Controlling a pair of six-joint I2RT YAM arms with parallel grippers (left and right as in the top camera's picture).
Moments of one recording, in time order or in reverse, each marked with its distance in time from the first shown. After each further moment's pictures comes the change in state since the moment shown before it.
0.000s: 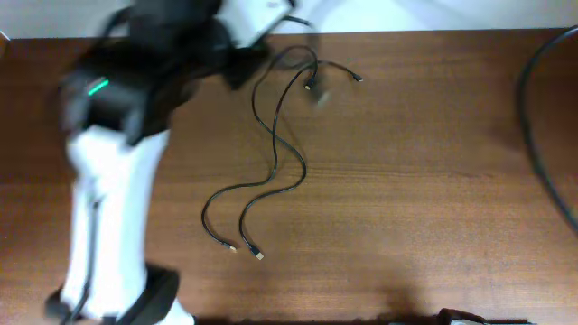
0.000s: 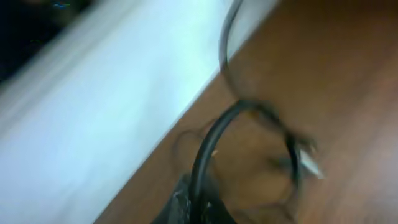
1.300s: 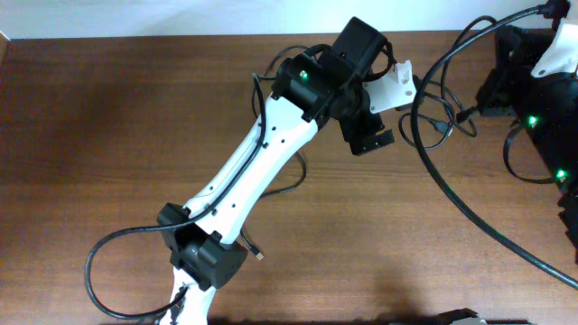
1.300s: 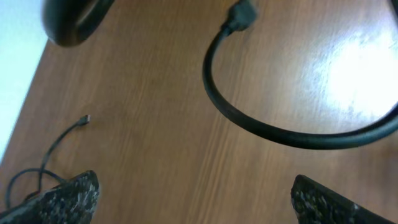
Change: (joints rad) left arm -0.390 0.335 -0.149 0.067 0.005 0.037; right arm 0.467 0.054 0.000 -0.064 0.067 -0.055
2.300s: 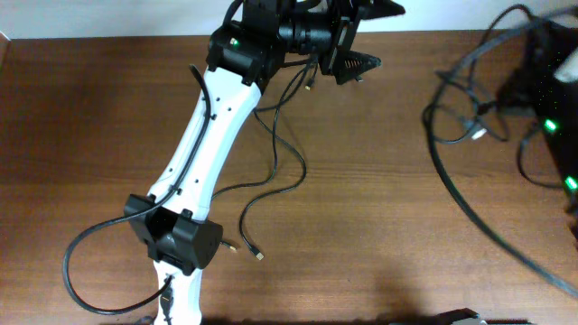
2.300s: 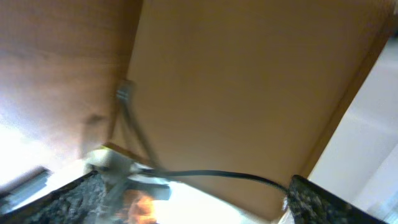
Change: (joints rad) left arm 0.250 -0.008 -0.002 0.581 0.687 -2.134; right arm 0.000 -0.003 0.006 0.039 0.088 -0.026
